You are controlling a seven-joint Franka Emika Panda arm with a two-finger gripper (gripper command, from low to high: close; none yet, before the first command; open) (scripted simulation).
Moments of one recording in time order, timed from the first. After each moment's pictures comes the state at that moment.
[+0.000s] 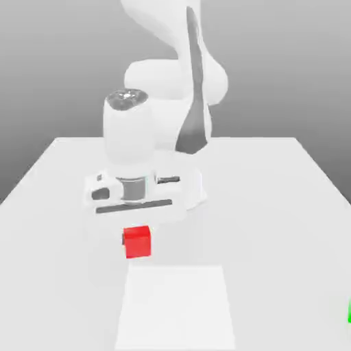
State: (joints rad) arm -0.11 -0.10 -0.08 -2.92 0.00 2.81 0.33
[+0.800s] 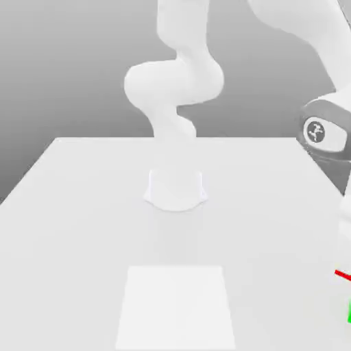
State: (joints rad) arm 0.47 0.31 0.21 -2.24 -0.10 2.54 0.64
